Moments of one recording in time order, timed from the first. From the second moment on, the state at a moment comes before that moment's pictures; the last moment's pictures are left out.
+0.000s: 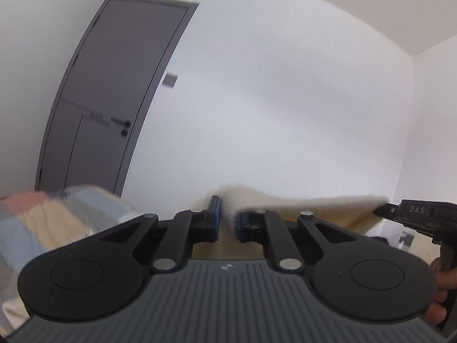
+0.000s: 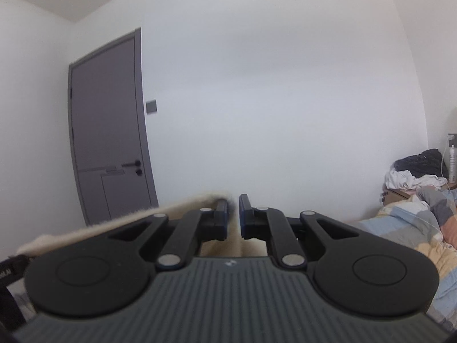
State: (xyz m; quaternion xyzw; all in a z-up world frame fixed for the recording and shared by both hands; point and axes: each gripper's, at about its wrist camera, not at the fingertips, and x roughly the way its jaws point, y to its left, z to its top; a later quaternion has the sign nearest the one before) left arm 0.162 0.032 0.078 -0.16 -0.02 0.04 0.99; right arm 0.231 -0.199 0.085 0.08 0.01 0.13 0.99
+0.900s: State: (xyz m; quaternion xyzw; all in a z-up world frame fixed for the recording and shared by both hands) left arm 0.342 0.045 0.224 -0.12 -0.01 0.01 0.99; right arm 0.395 -0.184 0.219 0.02 -0.02 0.12 0.99
